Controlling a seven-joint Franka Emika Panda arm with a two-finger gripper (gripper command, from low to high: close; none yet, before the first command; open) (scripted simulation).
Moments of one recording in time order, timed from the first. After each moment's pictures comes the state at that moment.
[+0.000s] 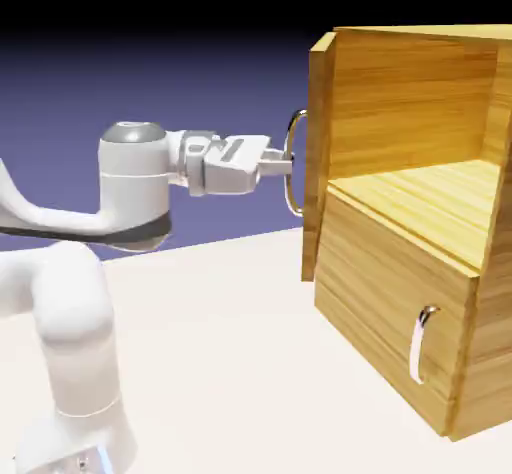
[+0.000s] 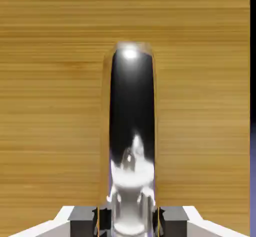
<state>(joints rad) -0.01 -1.35 -0.07 -2.99 -1.75 2.59 2.48</state>
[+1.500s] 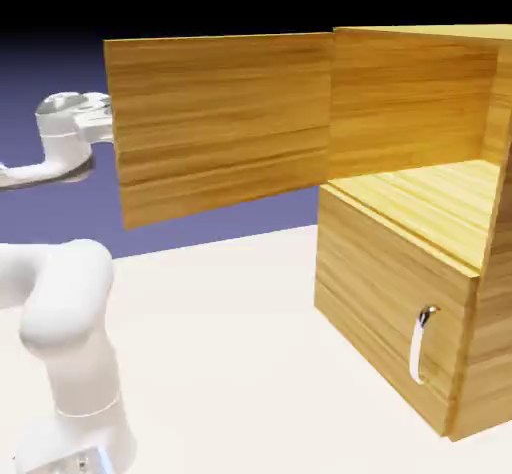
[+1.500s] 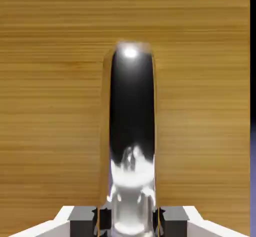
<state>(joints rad) -0.38 -1.28 1.25 -2.15 -0.46 1.20 2.25</state>
